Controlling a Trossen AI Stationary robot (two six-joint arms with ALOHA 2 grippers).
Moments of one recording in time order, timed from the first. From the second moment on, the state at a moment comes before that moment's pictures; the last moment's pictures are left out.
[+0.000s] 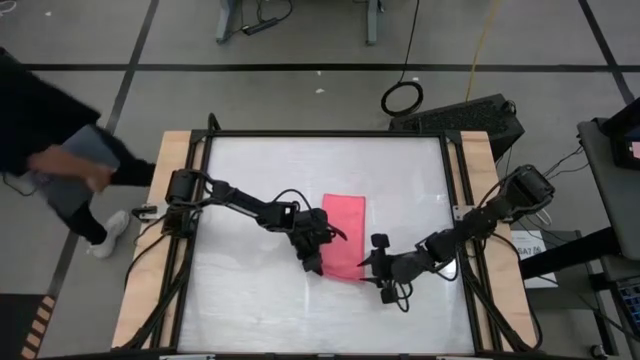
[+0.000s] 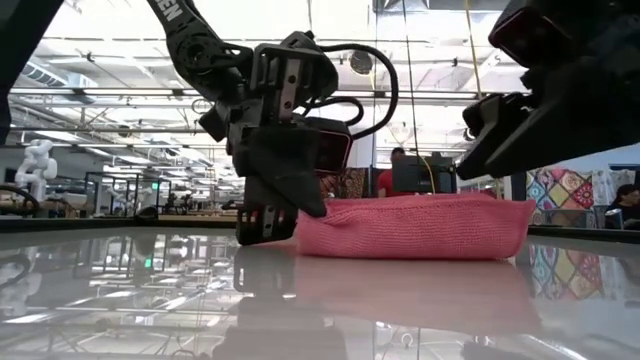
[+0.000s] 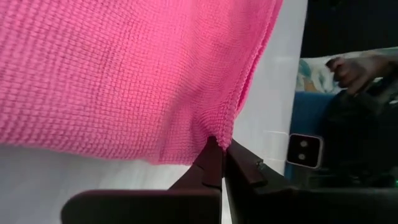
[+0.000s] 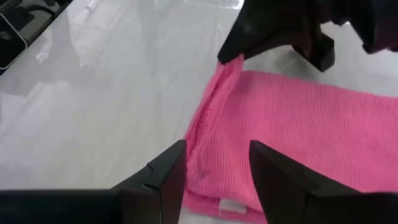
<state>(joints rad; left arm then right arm) -0.04 2.00 1.04 0.10 0.73 -0.73 0.54 1.54 0.56 0.33 0.34 0.23</state>
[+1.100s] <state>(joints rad) 0.01 2.04 1.04 0.03 0.74 -0.78 0.56 1.72 0.52 0.56 0.39 0.44</state>
